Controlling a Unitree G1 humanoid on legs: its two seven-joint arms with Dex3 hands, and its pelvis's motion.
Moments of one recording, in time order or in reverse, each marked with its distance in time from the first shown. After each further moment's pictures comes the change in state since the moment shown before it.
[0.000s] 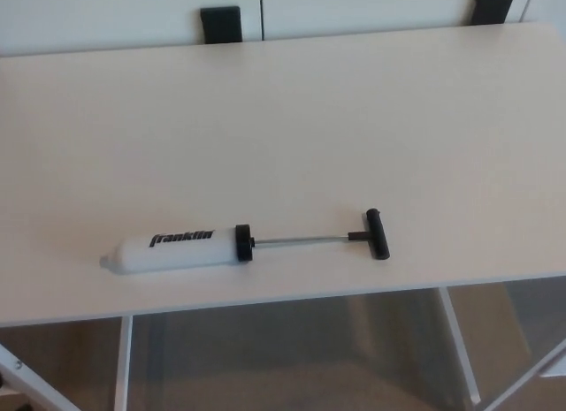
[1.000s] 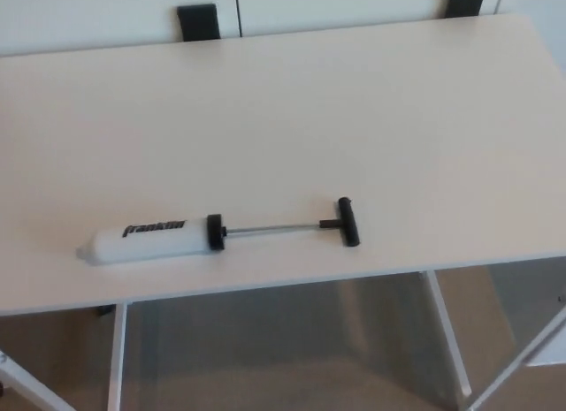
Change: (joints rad) left_arm 0.027 -0.009 0.003 -0.013 0.000 -0.008 -0.012; right_arm 0.008 -0.008 -0.010 -0.003 0.004 0.000 0.012
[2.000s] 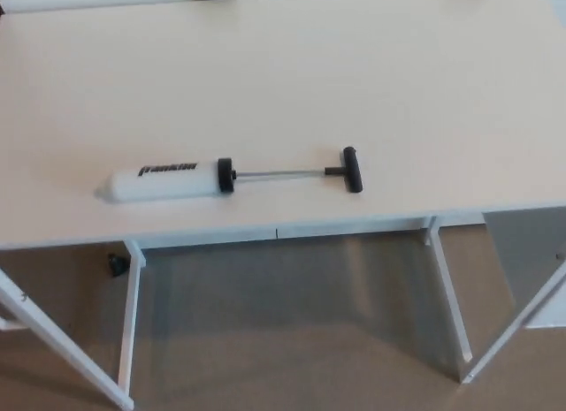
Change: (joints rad) left_arm 0.032 -0.006 0.010 0.011 0.001 -0.017 -0.017; right_arm 0.014 -0.003 -0.005 -0.001 0.001 -0.001 0.017
